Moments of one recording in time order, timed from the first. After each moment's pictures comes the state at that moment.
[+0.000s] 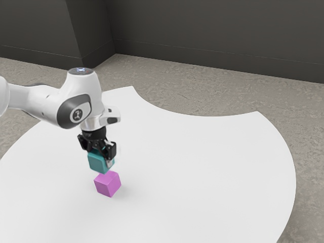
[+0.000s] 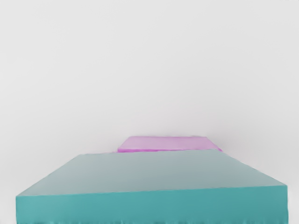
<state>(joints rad) 0.01 -0.01 -0.02 -2.27 0.06 2.23 -0.04</state>
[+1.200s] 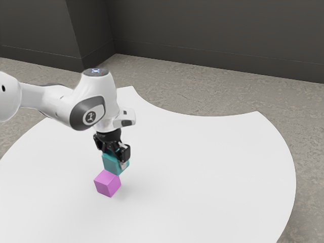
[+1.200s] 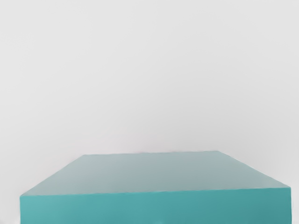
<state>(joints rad) -0.08 0.03 -0.01 -2.22 0.05 2.24 -0.01</state>
